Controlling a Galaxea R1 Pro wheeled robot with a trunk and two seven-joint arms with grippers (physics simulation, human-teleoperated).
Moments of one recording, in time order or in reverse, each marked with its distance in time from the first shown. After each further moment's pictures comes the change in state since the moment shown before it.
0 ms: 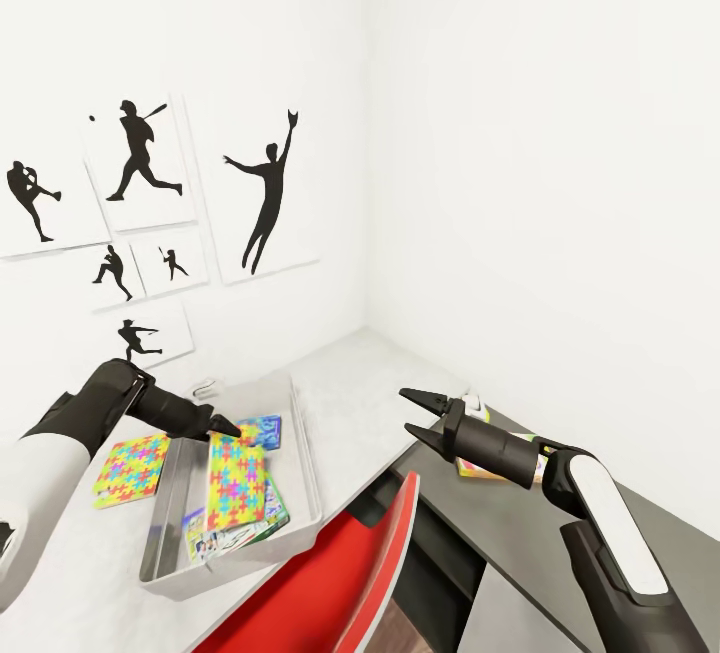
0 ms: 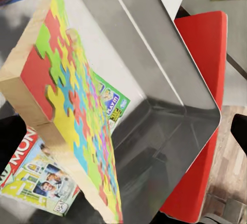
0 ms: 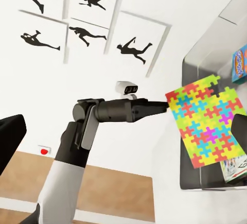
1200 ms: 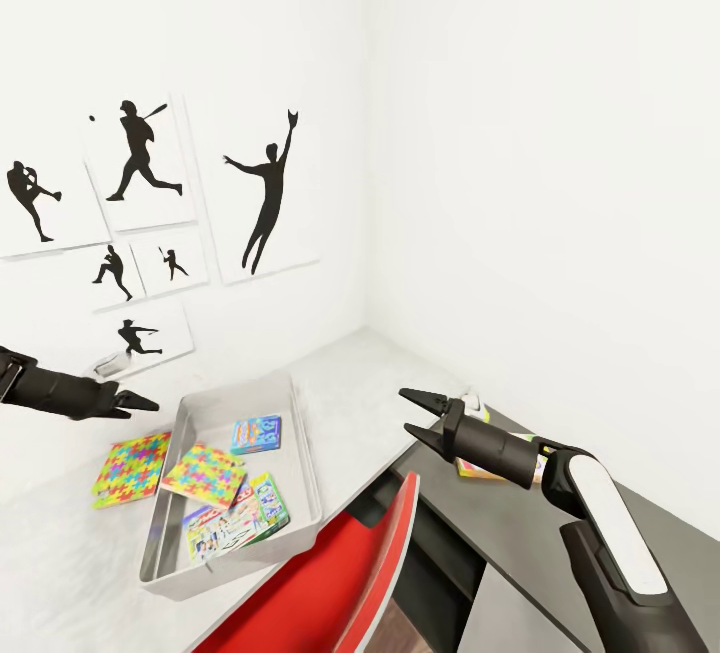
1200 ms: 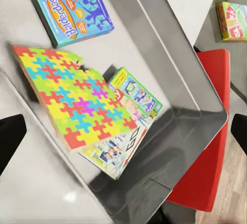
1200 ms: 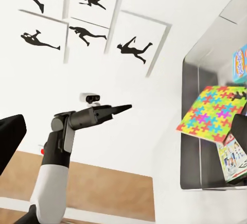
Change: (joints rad) left arm 0.000 0.284 0.068 -0.111 0.009 -0.023 -0.196; right arm 0.000 0.001 0.001 0.000 0.000 -0.001 0.000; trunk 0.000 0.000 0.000
